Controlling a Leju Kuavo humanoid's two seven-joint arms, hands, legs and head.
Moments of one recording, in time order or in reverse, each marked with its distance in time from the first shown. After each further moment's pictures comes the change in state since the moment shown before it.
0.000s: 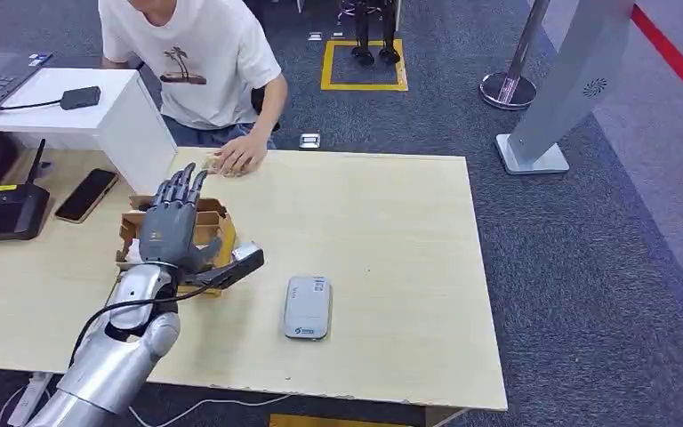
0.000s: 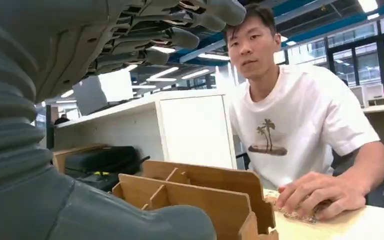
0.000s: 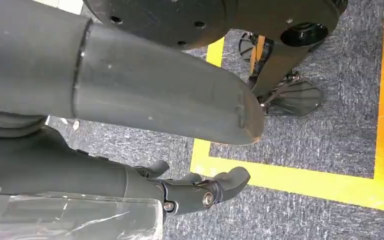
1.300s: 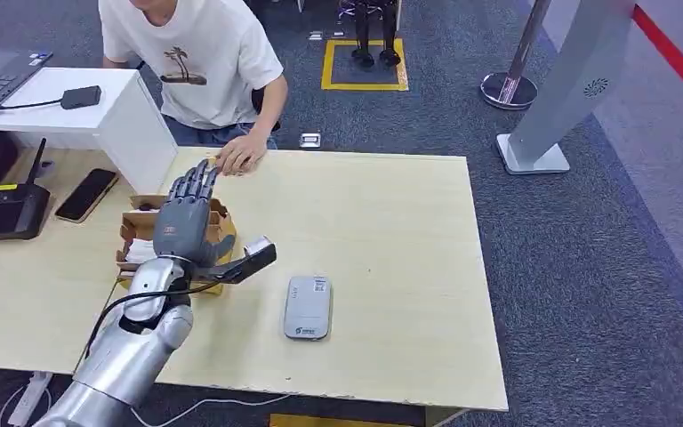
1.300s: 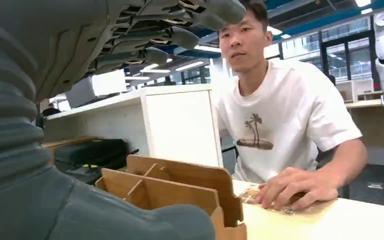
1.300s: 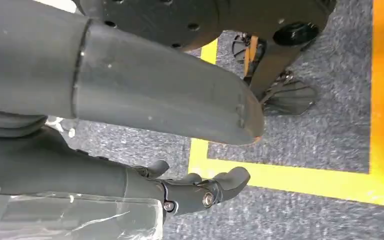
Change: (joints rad) left arm -0.043 -0.058 -0.003 0.053 0.004 -0.026 -0.018; right arm 0.002 0.011 -0.053 0.002 0.003 -0.022 -0.002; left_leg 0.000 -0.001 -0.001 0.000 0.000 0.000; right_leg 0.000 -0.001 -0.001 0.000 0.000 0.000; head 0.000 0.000
